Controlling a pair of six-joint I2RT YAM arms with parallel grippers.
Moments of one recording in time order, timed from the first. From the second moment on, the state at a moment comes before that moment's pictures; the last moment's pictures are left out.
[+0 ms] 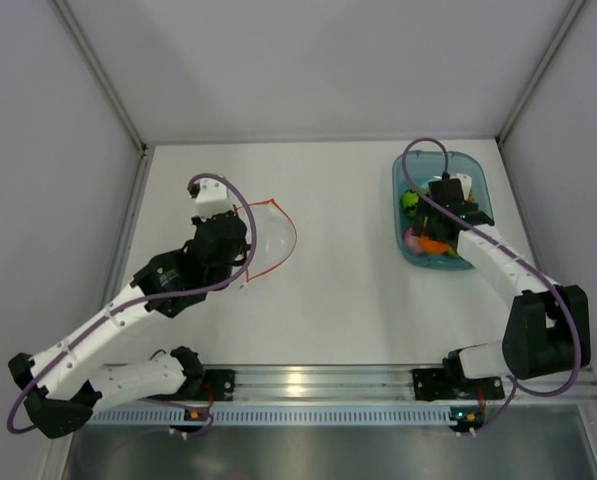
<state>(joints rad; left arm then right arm) -0.89 0.97 1.12 -0.64 -0.83 -0.54 0.19 1.37 0.96 -0.46 0.37 0.31</state>
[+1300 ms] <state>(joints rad) -0.49 1.86 1.65 -0.73 -0.71 -0.41 0.19 0.81 0.83 -0.49 0.03 0.36</state>
